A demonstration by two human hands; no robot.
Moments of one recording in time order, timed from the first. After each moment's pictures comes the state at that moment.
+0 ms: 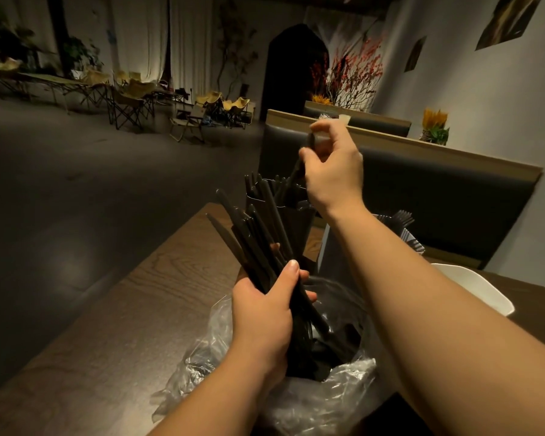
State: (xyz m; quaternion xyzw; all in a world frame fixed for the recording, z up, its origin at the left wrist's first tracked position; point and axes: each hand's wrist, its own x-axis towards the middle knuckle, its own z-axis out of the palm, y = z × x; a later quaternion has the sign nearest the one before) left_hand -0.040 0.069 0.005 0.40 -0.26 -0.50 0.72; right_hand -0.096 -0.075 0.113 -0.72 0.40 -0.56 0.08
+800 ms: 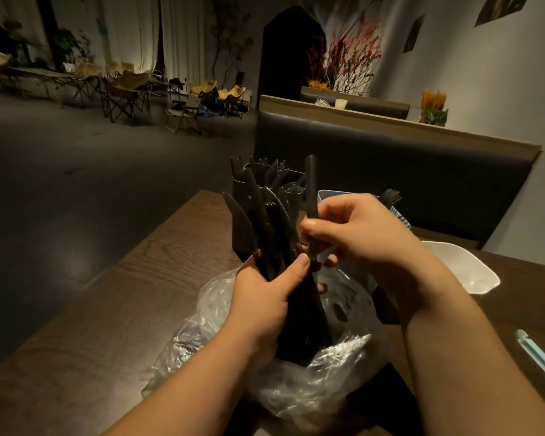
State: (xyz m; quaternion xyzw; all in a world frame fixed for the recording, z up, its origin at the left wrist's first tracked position) left_hand -0.047 0.079 0.005 0.35 -0.33 -0.58 0.66; right_hand -0.173 0.017 0.092 -0.74 0.44 -0.32 0.39
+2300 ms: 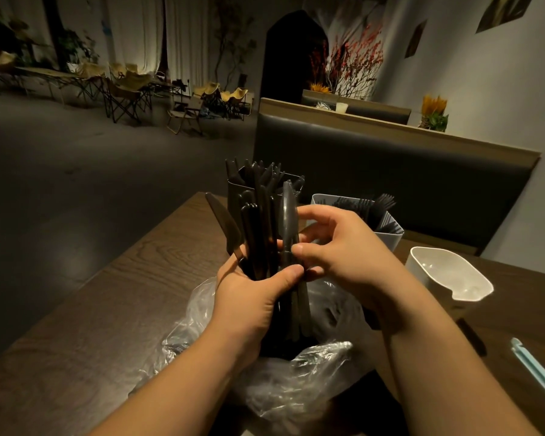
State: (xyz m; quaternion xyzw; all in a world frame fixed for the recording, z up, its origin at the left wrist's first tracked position) left_hand -0.045 0.078 0.009 0.34 -0.34 -0.52 0.70; right_hand -0.173 0.011 0.069 -0.75 0.41 -0.32 0.41
